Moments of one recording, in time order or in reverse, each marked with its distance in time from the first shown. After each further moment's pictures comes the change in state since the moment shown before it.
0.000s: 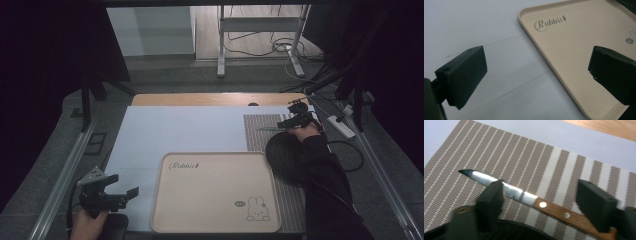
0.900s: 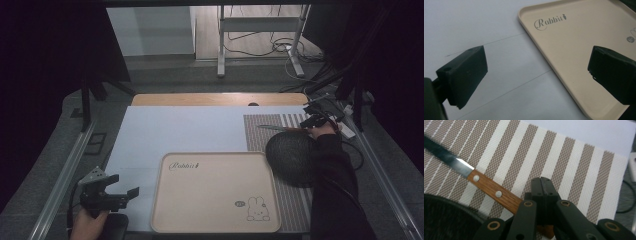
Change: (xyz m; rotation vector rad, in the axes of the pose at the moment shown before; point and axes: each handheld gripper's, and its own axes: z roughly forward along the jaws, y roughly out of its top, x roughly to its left) left arm 0.000 0.001 0.001 0.011 0.002 0.005; right arm -0.063 -0.017 0.004 0.101 -0.016 0.000
